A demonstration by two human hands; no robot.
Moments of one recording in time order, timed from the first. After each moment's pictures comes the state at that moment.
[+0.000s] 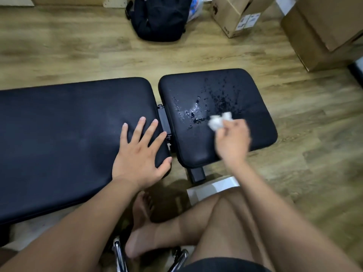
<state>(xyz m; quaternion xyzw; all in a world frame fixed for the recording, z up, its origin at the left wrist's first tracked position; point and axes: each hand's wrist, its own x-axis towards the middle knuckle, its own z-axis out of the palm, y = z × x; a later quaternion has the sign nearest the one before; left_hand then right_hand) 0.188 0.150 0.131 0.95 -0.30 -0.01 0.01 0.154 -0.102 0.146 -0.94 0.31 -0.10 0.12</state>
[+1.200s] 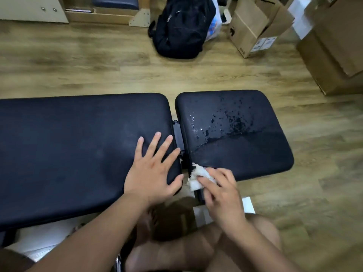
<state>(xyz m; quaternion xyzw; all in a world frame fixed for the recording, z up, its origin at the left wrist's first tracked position) 0.185 0.151 0.133 0.95 -0.30 -0.02 0.02 0.087 -0.039 0.134 -0.97 -0.03 -0.14 0.18</state>
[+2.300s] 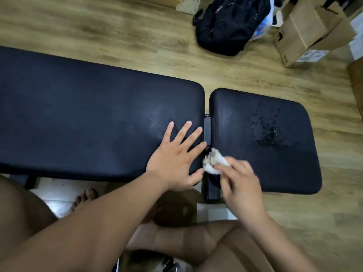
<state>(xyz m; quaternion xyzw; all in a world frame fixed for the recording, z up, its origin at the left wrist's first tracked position) 0.185 0.153 0.134 0.95 -0.30 -0.07 0.01 0.125 -0.041 0.163 -0.98 -0.08 -0.04 0.20</state>
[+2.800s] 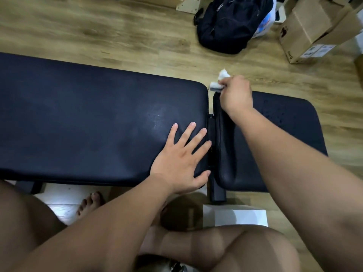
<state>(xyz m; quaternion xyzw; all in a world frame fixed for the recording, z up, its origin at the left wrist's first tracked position) 0.186 0.153 0.134 0.95 -0.30 -0.06 0.02 0.355 -0.023 0.160 -0.99 0.06 -0.02 0.11</state>
